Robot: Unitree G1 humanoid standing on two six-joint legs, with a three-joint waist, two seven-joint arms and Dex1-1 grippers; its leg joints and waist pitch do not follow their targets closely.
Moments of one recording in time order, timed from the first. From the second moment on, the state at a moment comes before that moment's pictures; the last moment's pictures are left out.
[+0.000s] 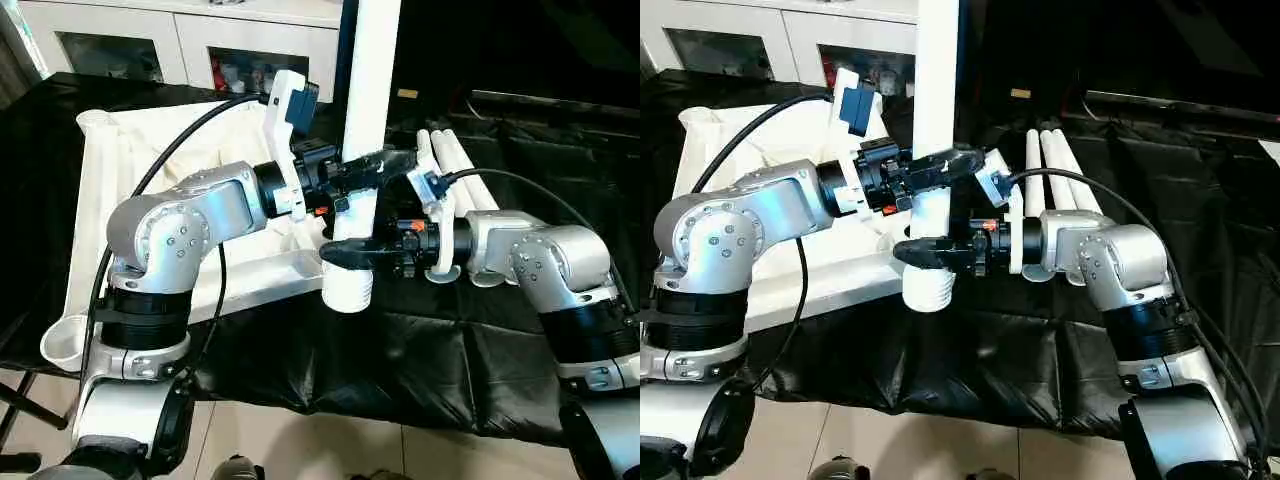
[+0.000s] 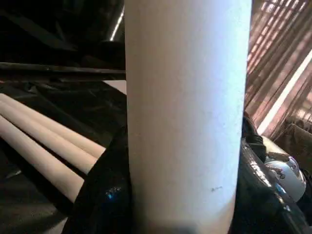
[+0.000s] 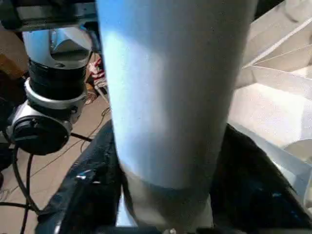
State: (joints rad) left arm -0.78 0.19 0.04 -0.05 -0.75 1.00 -0.61; right arm -0.70 -0.40 0.15 0.17 0.62 0.89 1.16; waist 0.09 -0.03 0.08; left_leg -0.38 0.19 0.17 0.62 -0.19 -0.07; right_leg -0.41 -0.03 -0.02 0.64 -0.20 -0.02
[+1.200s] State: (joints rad) left arm -0.69 0.36 -0.04 0.00 -0.40 0.55 -0.59; right arm -0.63 -0.22 0.01 0.26 0.39 0.54 0.61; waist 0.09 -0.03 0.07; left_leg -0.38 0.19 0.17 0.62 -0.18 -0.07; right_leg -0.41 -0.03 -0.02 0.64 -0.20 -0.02
